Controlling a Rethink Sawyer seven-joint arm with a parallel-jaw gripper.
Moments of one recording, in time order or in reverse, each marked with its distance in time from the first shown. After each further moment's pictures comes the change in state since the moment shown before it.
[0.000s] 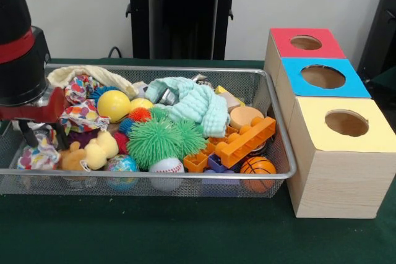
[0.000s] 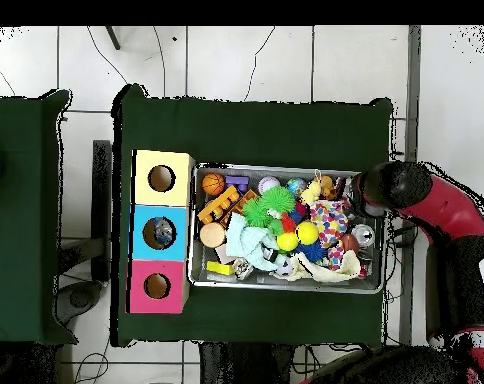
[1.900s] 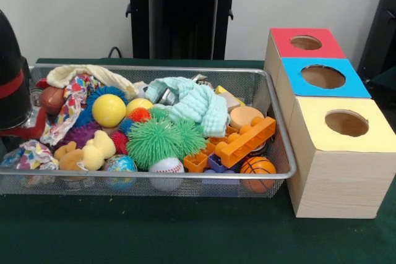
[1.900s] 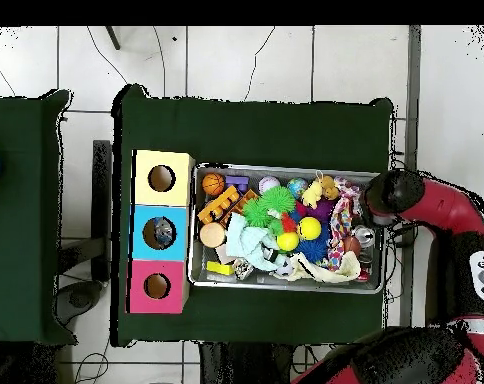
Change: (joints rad) arm -0.035 0.124 0.036 -0.150 -0.263 0.103 -0.040
